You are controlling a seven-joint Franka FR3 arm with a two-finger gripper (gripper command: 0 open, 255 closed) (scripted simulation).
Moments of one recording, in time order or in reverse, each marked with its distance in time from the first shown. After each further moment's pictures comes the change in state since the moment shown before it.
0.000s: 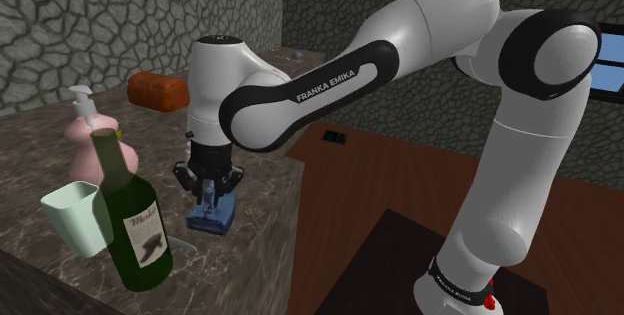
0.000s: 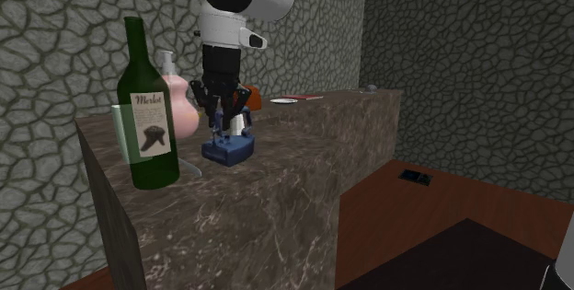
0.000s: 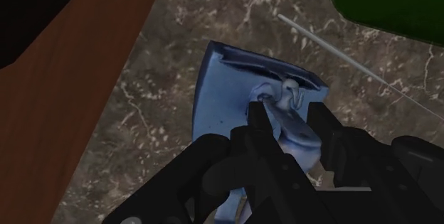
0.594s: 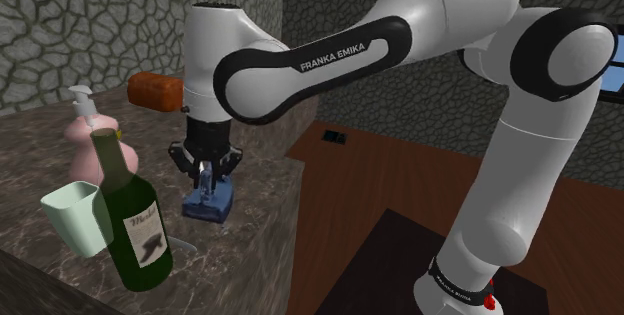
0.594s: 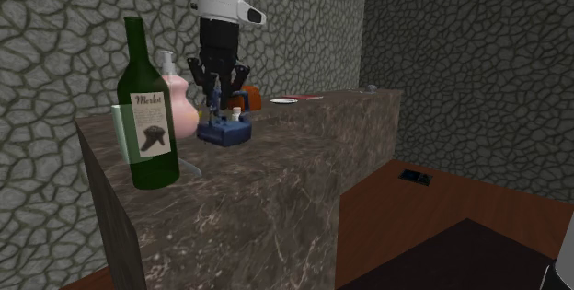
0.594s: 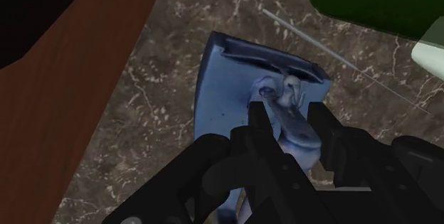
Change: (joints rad) arm -0.005 -0.041 0.004 0.080 0.034 -0.112 -0.023
